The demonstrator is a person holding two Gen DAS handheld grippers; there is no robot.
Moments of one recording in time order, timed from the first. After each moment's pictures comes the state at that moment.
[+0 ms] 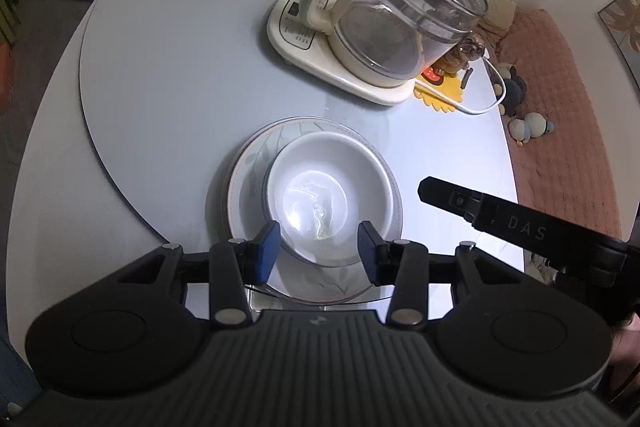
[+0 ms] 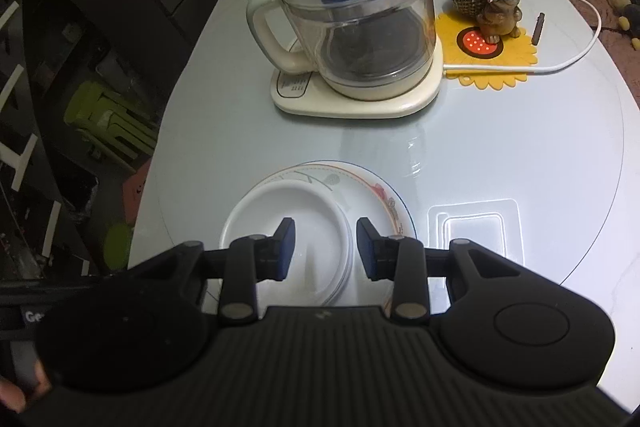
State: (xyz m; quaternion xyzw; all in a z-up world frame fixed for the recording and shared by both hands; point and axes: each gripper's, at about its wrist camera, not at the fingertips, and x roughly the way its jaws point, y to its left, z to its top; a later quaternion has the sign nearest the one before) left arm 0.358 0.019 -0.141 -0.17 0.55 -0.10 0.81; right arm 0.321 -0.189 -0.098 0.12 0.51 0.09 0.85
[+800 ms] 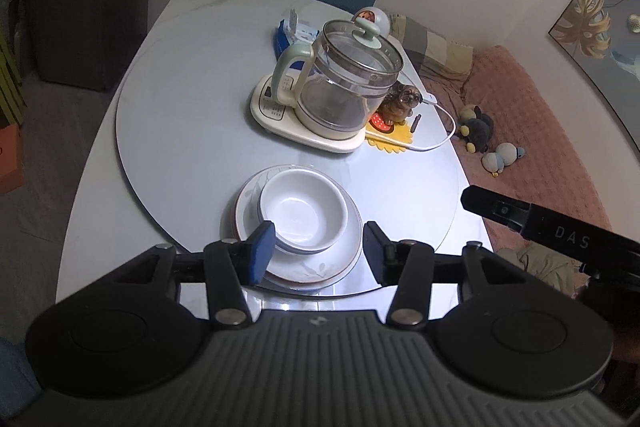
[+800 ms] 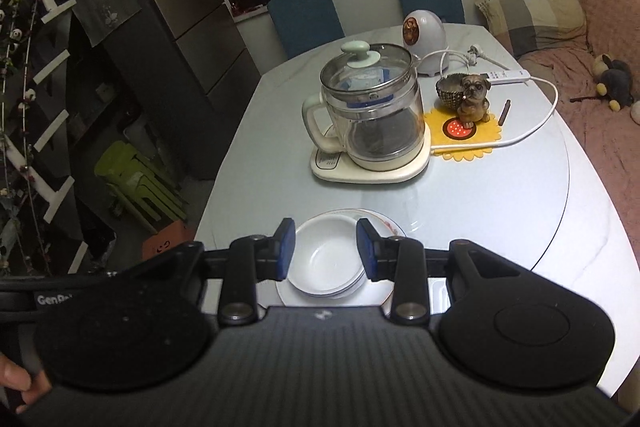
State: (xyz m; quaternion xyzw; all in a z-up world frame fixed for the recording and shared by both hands) left arm 0.231 0.034 -0.031 -0.13 0.43 -0.12 0.88; right arm 0.199 -0.194 0.008 0.12 0.37 0.09 0.91
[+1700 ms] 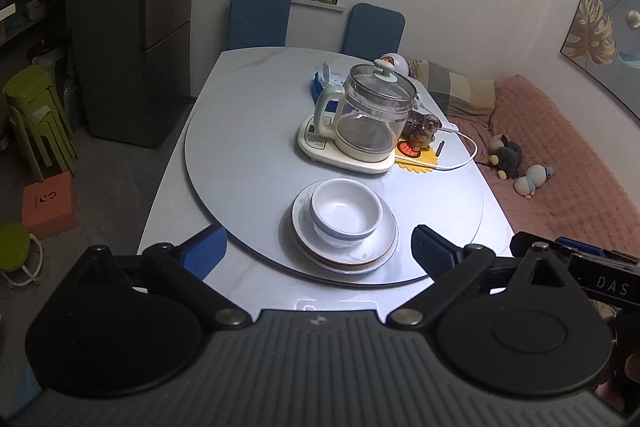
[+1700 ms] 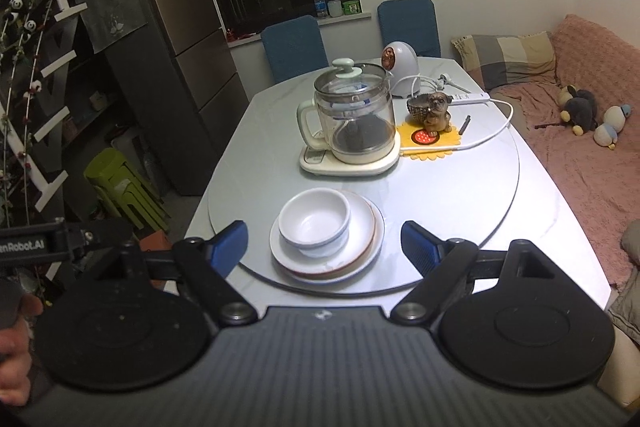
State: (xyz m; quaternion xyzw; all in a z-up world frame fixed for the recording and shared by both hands) left arm 0.083 0.060 0.007 -0.08 0.35 -0.06 0.93; right arm 0.074 -0.188 0.017 0.09 0.33 0.06 0.94
